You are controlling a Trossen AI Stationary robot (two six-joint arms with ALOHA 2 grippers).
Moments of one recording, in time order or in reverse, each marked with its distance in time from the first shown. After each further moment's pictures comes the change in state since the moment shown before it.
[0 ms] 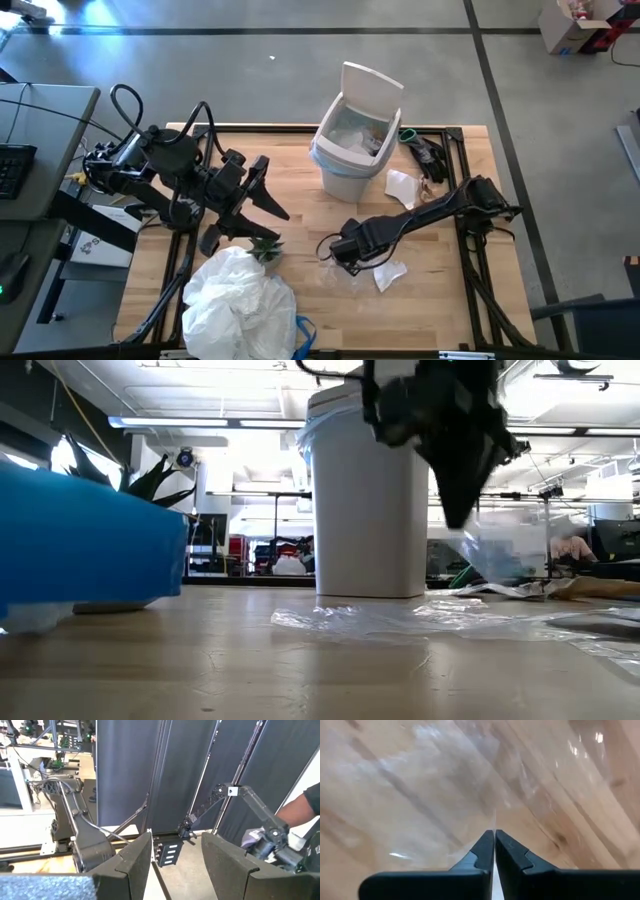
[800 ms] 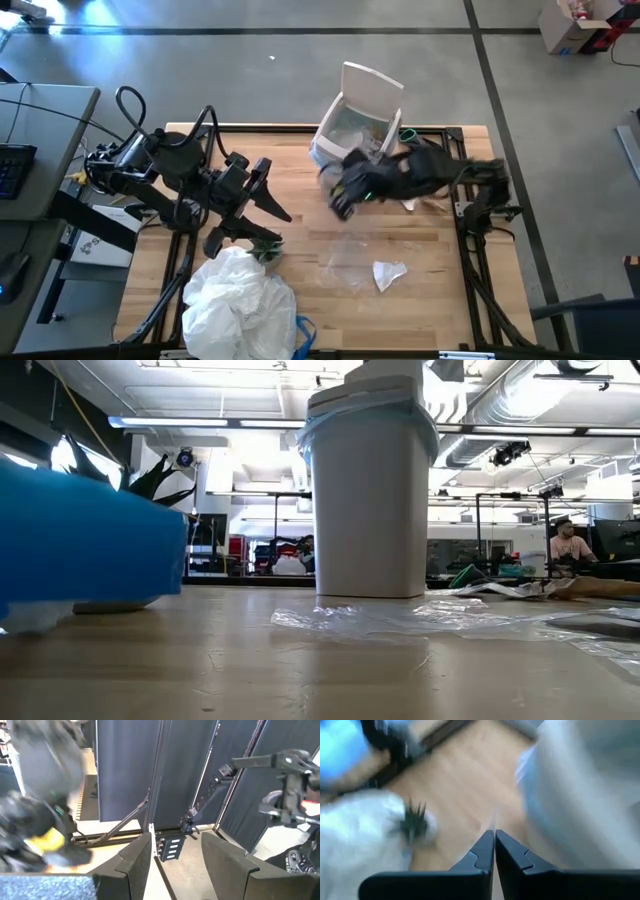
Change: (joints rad) left arm 0.000 0.010 0.000 -0.021 -0.003 0.015; right arm -0.135 -0.096 0.744 -0.197 0.330 -0.251
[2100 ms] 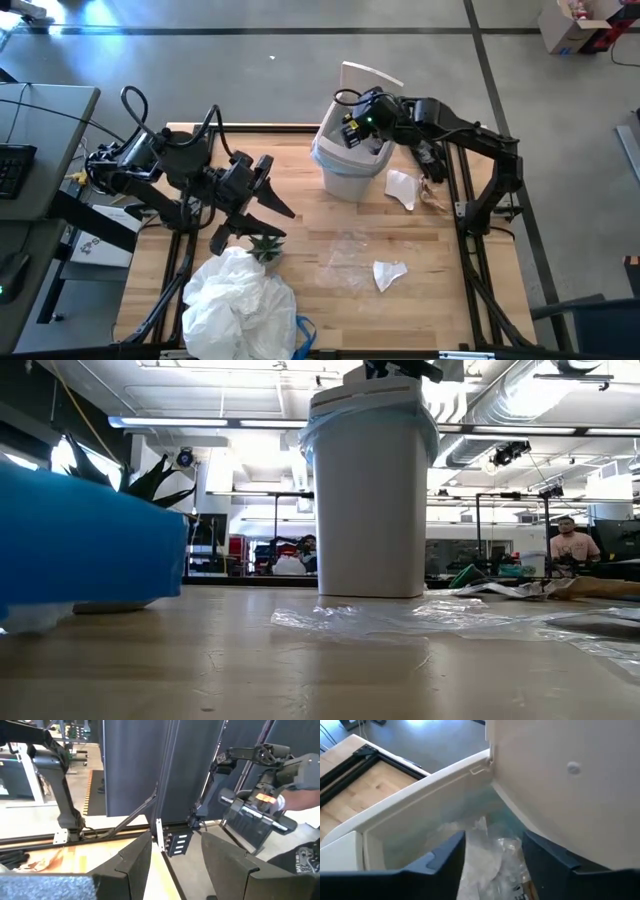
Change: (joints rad) left arm 0.023 0.005 0.000 -0.027 -0.009 0.014; right arm -0.397 -0.137 -0.286 0.205 0.123 -0.208
